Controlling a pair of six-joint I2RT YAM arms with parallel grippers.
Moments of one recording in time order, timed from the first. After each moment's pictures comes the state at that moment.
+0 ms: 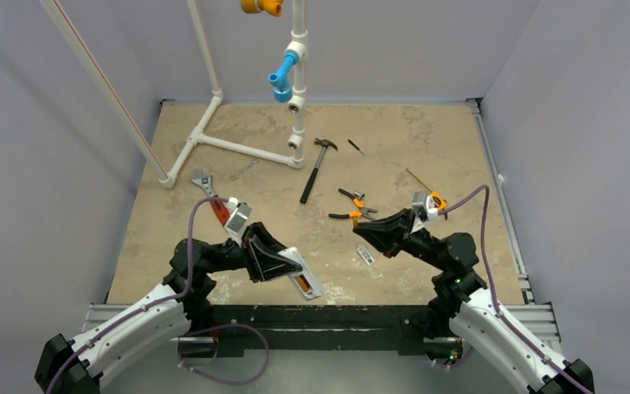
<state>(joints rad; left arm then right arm) -0.74 0.56 0.21 0.71 0.73 -0.85 0.52 0.50 0.21 0.55 -0.58 0.45</state>
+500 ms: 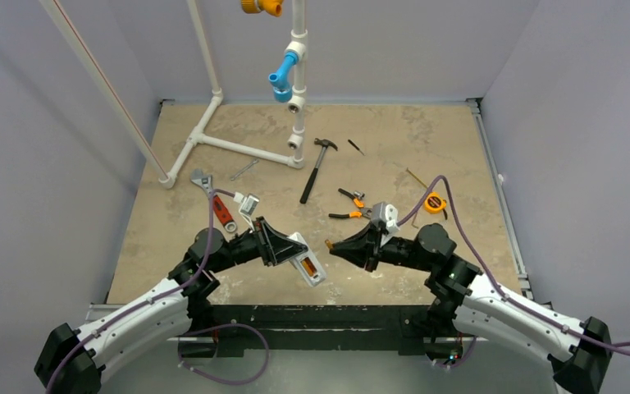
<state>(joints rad) -0.74 0.64 0.24 0.43 0.43 -0.92 0.86 0.63 0.40 0.26 -0.42 0.22</state>
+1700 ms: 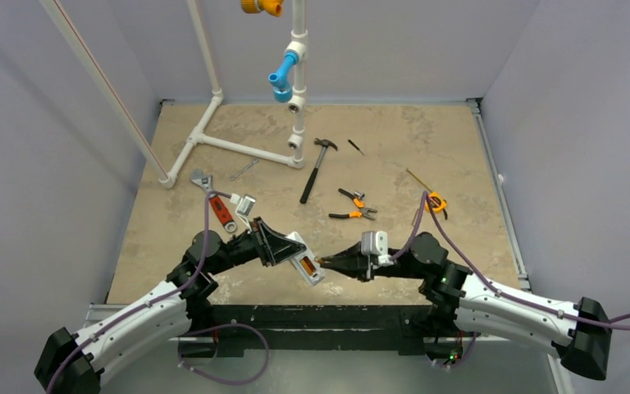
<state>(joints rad) -0.74 0.62 0.22 0.46 0.41 -0.95 1.06 0.68 0.35 0.41 -0.52 -0.15</state>
